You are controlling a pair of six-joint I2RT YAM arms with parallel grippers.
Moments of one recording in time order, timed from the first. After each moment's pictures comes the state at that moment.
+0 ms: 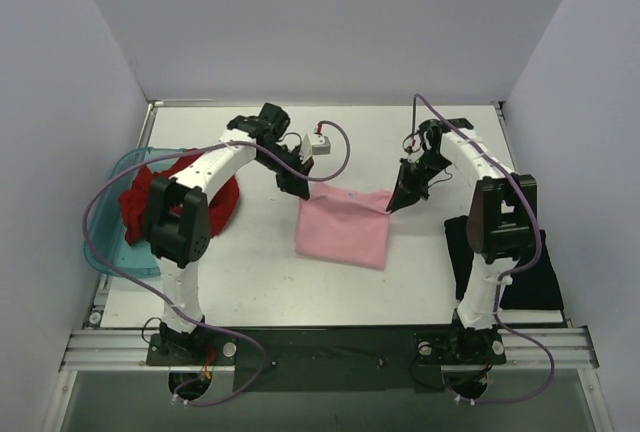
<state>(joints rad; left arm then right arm) -0.43 1.97 1.71 -1.01 0.75 0.70 0.15 1.93 1.52 -1.19 -0.51 0.37</state>
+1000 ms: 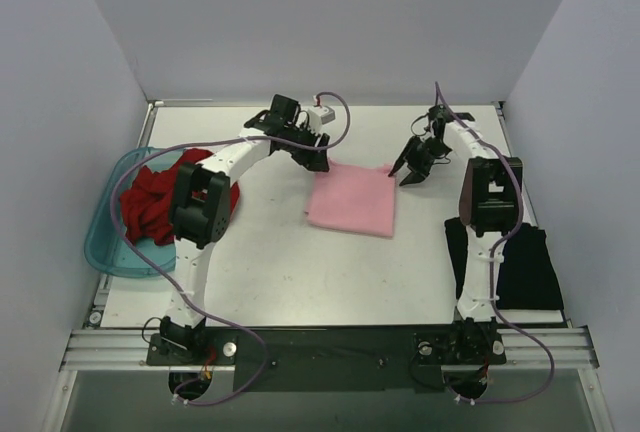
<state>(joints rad) -0.42 2.20 1.84 -0.51 0.63 0.18 0.04 2.21 1.76 -0.92 -0.41 0.59</state>
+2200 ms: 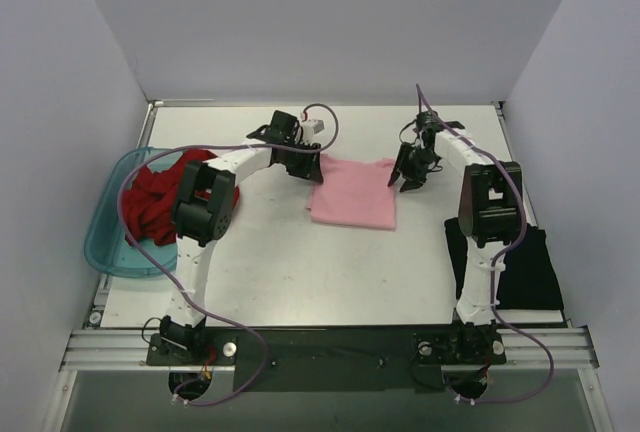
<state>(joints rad) -0.42 2.28 1.75 -0.41 0.50 -0.11 0.13 2.13 1.60 -0.77 -0.23 0.49</state>
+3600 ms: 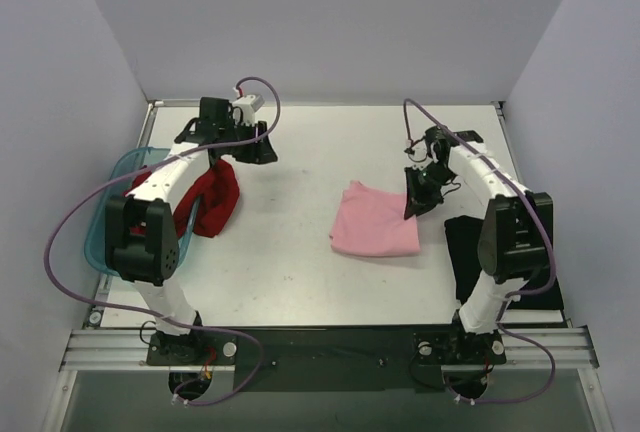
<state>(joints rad) -0.19 1.80 1.42 -0.39 0.49 -0.10 0.12 1.83 1.37 -1.01 -0.34 0.09</state>
